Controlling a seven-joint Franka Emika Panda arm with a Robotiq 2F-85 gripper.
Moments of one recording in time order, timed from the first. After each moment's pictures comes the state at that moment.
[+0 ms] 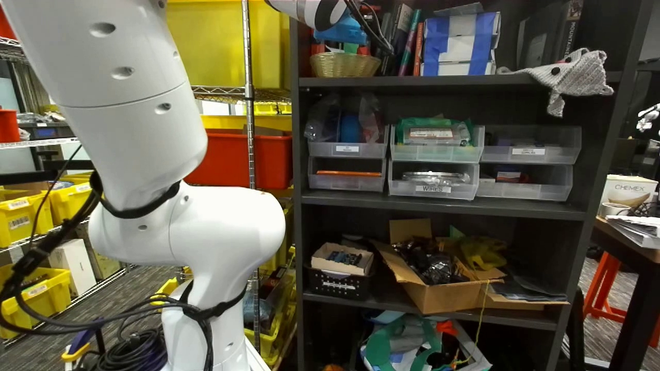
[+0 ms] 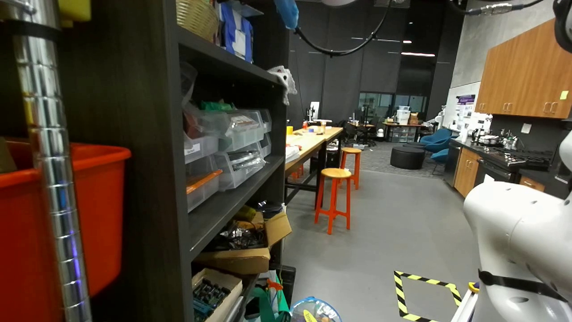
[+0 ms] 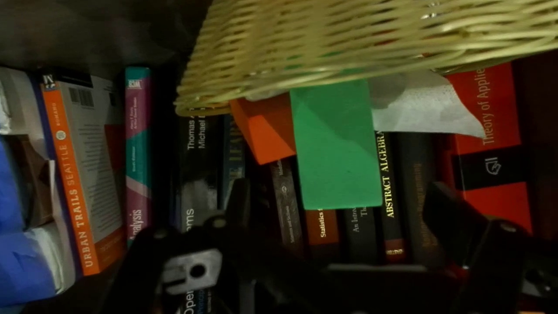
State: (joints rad) arm 0.80 -0.44 -0.34 -2.01 0.36 2.88 -0.31
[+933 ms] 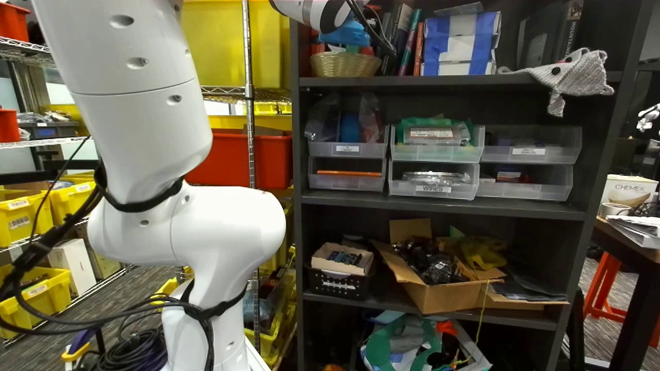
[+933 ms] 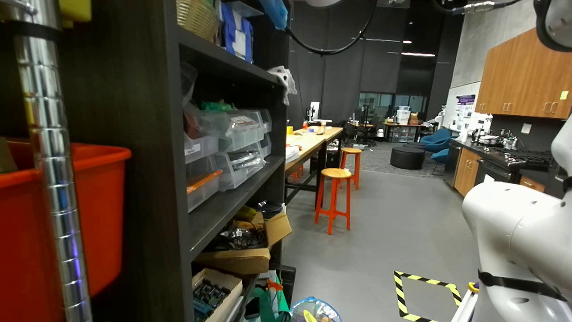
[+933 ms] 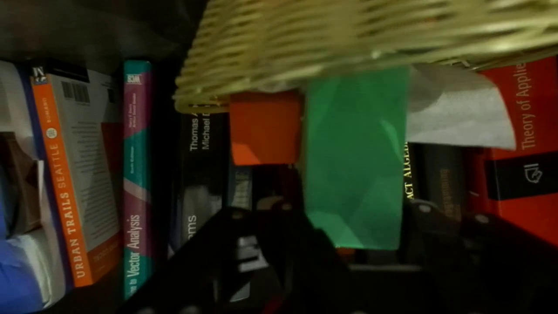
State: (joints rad) arm 0.82 -0.36 -0.38 -1.93 0.36 2.88 -0.31
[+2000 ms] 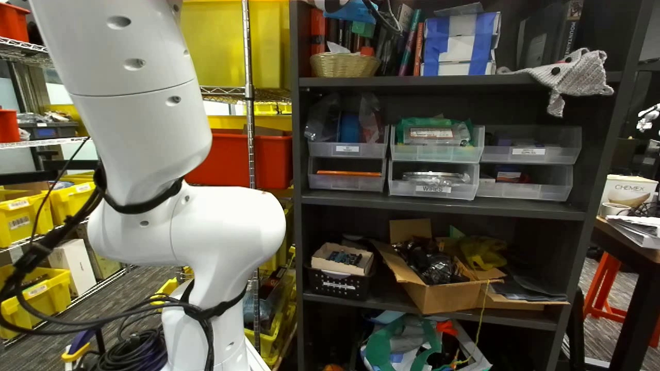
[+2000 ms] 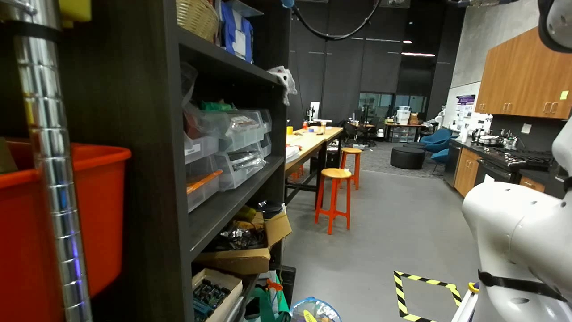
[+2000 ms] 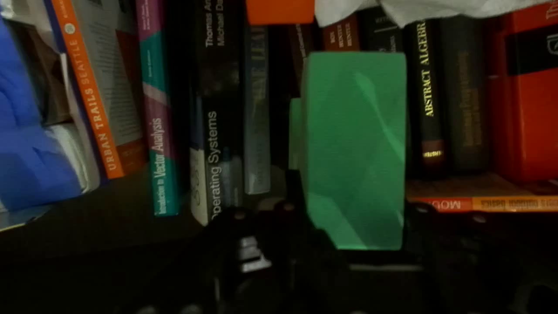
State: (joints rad) arm 0.82 -0.37 -0.40 -1.84 0.36 2.90 -0.27
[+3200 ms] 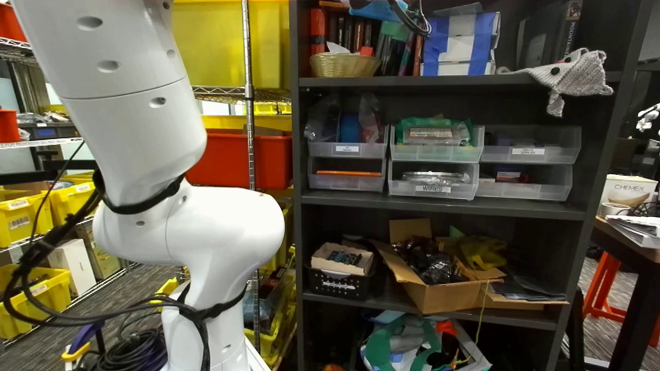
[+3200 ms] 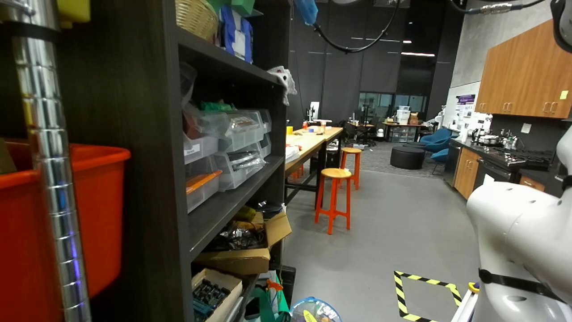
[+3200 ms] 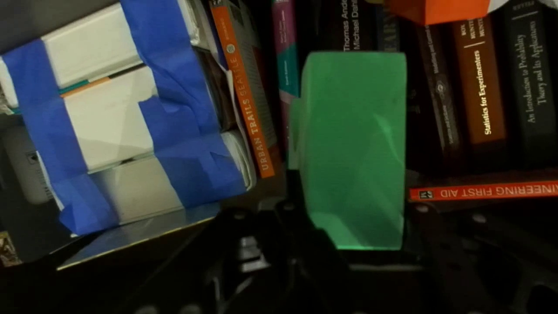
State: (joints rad) arm 0.72 -0.39 -0.45 -1.87 0.35 2.86 -0.21
